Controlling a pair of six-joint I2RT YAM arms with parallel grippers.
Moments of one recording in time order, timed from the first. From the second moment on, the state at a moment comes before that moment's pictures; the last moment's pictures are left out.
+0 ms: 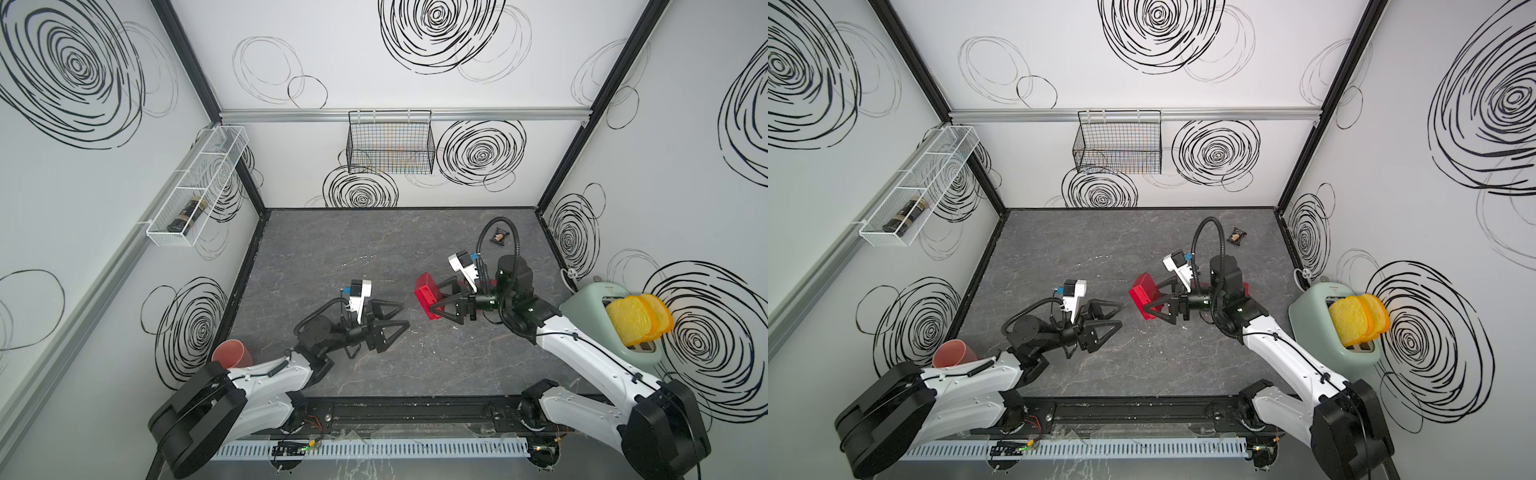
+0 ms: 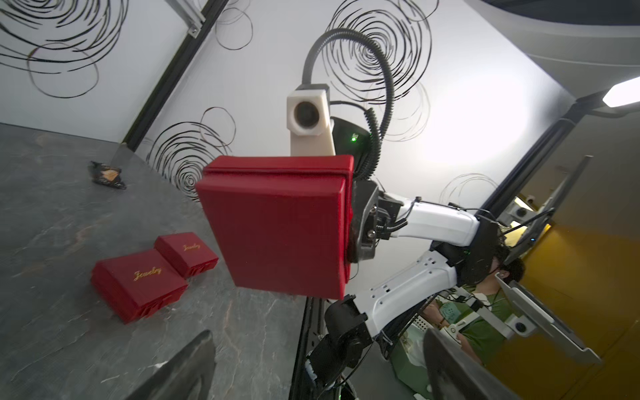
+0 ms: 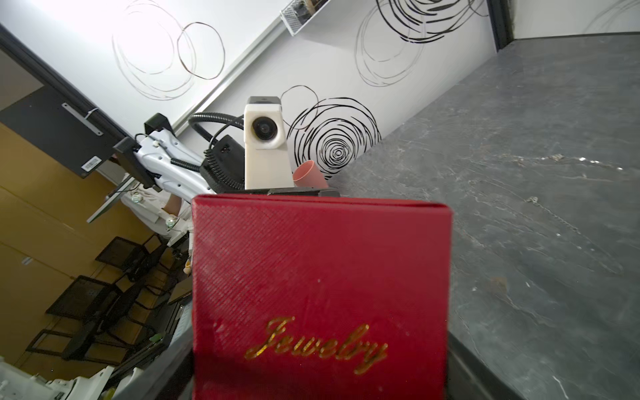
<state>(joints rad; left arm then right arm) -0.69 1.15 0.21 1.26 0.62 -0.88 0.47 1.06 0.66 0.14 -1.10 0.37</state>
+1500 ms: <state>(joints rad) -0.82 1.07 0.37 0.96 0.50 -0.68 0.56 1.01 0.63 0.30 -1.16 0.45</state>
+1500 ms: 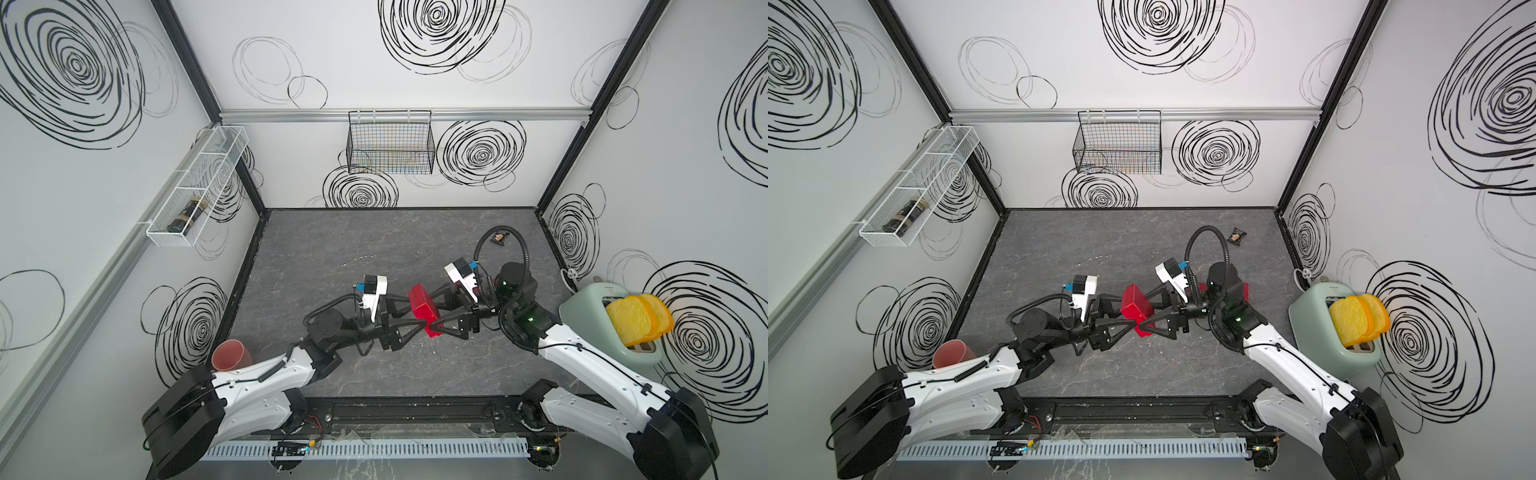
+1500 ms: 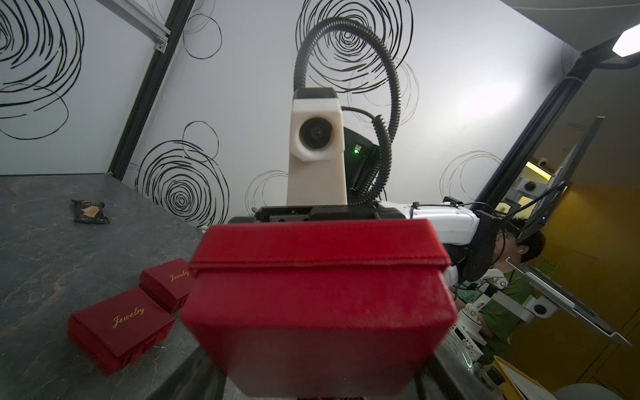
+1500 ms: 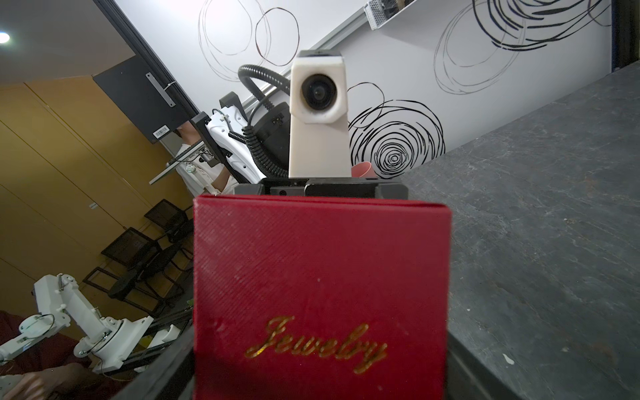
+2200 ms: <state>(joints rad) -0.67 0.91 0.28 0.94 0.52 -0.71 0.54 0.98 0.60 0.00 -0.53 0.37</state>
